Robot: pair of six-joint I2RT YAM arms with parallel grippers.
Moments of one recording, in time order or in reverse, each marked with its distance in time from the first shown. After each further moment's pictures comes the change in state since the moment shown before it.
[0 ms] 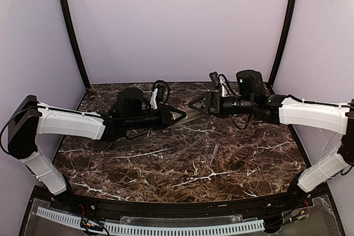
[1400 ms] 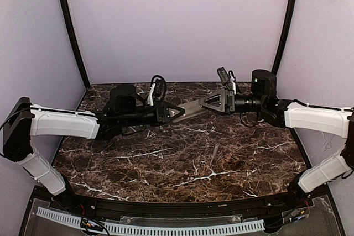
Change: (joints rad) left arm 0.016 -0.056 -0.016 0.036 0.106 0.066; right arm -0.104 -0.057 -0.116 0.268 -0.355 0.060
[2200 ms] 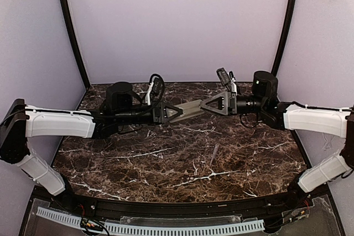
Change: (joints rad) left arm 0.015 -0.045 -0.005 -0.049 0.054 0.071; right arm -0.003 0.006 -0.034 0.108 -0.097 0.001
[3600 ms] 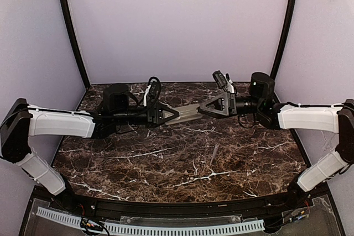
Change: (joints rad) left arm 0.063 0.012 -0.045 0.063 0.154 -0.111; right arm -0.011 0.074 -0.003 0.122 -0.126 0.093
